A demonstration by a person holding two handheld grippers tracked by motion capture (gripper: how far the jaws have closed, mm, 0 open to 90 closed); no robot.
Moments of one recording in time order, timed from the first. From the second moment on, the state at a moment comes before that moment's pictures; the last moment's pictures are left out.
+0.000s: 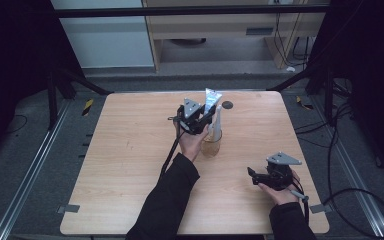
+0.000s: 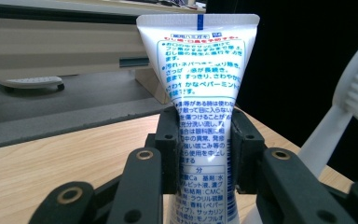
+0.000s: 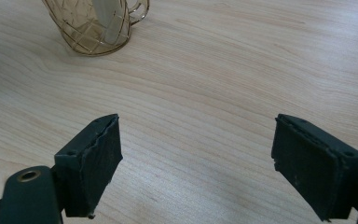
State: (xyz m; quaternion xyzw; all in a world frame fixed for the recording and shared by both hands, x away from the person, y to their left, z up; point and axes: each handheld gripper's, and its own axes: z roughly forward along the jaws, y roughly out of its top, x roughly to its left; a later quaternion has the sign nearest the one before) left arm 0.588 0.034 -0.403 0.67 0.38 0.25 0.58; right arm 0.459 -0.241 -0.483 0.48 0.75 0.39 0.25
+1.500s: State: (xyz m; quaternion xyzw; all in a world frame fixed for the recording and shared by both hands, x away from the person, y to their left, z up) left arm 0.547 0.066 -0.405 0.77 0.35 0.21 0.48; right arm 0.460 -0.240 -0.484 0.48 0.75 0.38 0.25
